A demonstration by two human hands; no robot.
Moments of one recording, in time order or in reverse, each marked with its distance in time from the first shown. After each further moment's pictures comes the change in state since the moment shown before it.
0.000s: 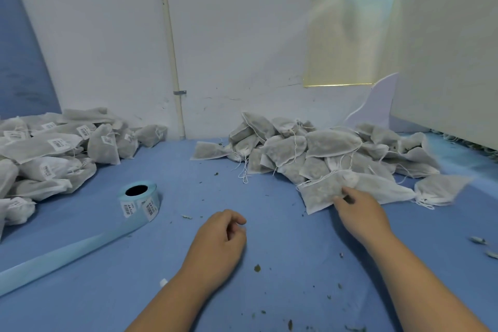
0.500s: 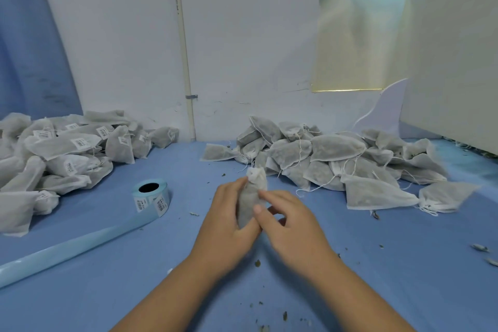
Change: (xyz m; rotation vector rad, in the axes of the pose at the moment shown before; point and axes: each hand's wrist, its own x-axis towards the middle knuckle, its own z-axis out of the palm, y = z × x) left_hand -0.007 0.048 -0.010 -0.098 0.137 0.236; right_hand -0.097 -0.083 0.022 0.369 -0.151 -0.596
